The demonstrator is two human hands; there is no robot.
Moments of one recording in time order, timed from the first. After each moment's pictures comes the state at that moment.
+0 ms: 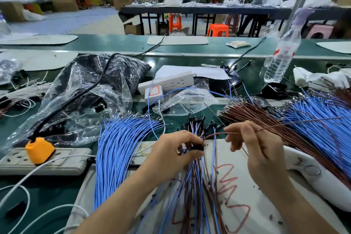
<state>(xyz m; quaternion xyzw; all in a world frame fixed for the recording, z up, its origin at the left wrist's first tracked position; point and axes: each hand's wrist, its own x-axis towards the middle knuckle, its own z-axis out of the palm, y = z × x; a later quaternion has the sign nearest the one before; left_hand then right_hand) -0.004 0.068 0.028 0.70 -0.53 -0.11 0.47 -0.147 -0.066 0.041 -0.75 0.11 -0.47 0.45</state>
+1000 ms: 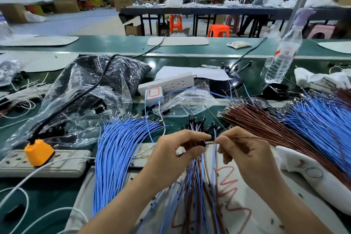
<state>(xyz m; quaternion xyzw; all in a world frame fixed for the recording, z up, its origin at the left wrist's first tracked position) -0.012 0.069 0.036 0.65 -0.52 -0.11 0.54 -0.142 -0.061 0.041 -0.78 0.12 -0.36 0.49</state>
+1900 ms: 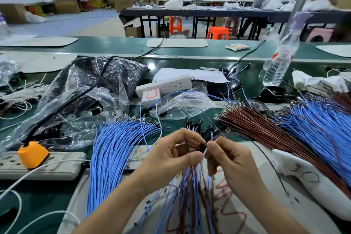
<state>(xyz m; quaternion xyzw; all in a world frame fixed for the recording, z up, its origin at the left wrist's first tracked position) -0.016 0.070 0.043 0.53 -0.46 -0.32 0.64 -0.134 -0.049 0.034 -0.70 0.12 -0.30 0.63</state>
